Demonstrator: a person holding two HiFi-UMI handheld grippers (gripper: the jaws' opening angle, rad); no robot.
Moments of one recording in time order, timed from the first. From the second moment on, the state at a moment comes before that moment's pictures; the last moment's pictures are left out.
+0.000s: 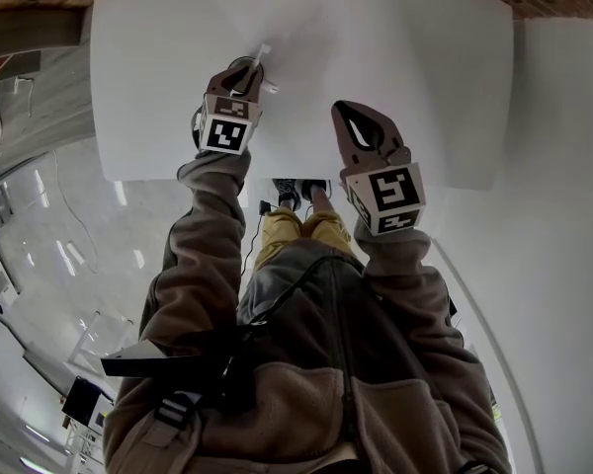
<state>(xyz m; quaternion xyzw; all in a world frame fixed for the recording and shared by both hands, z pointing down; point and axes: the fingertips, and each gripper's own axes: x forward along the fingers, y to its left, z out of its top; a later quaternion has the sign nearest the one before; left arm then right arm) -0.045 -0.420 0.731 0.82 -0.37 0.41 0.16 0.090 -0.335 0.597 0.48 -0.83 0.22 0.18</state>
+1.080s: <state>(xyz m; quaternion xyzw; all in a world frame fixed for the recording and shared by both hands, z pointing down) -0.043 -0.420 0.598 0.85 -0.44 0.28 0.12 0.097 -0.317 0.545 0.52 -0.82 0.18 0.16</state>
